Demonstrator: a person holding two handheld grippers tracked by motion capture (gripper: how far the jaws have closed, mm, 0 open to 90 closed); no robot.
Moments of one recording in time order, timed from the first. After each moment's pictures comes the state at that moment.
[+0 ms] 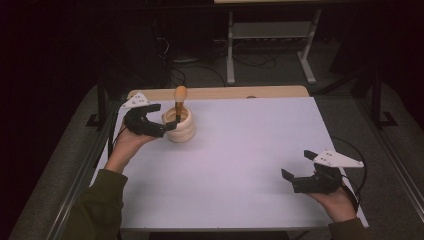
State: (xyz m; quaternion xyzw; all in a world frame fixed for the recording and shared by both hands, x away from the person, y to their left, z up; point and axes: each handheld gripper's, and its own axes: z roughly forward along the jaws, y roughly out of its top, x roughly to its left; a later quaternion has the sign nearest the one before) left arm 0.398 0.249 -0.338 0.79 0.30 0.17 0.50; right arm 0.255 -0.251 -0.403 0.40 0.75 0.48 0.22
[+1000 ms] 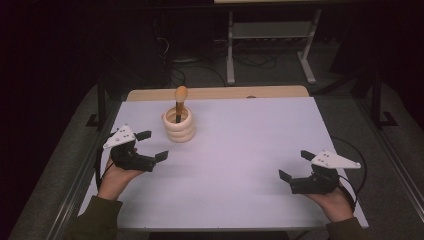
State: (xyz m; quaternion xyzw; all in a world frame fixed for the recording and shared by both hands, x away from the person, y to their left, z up) left arm 0.313 0.273 -0.366 0.78 0.30 0.17 0.53; right arm 0.256 -0.246 -0.407 0.39 0.75 0.49 0.22
